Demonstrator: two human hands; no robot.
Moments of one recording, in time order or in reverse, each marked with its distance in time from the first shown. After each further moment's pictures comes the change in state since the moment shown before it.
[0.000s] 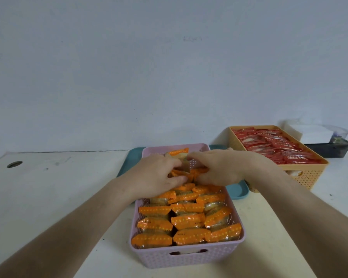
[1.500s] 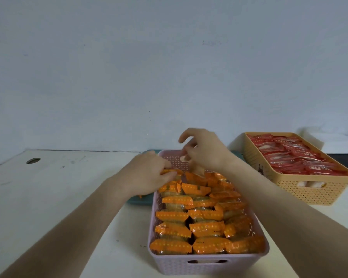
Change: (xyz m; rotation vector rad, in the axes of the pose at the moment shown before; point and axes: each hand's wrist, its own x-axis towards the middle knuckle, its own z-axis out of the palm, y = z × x) left_hand -0.016 -0.046 -0.007 0.074 0.115 -0.104; right_hand 0.069 -0.028 0.004 0.473 0.609 -0.073
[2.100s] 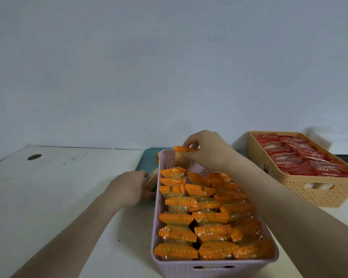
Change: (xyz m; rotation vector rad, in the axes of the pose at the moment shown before) left_hand -0.019 -0.040 0.039 0.031 -0.223 -0.527; right_hand 0.009 0.005 0.003 -0.163 -0.067 -0.029
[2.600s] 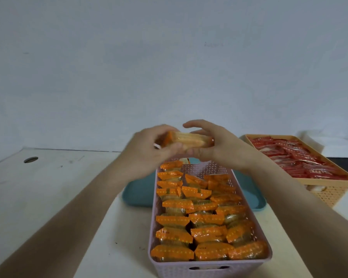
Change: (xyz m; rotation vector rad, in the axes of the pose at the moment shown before) left_hand -0.029 0.052 -0.078 -0.636 0.446 0.485; right_hand -0.024 0.006 -0.035 0.523 -0.095 -0.070
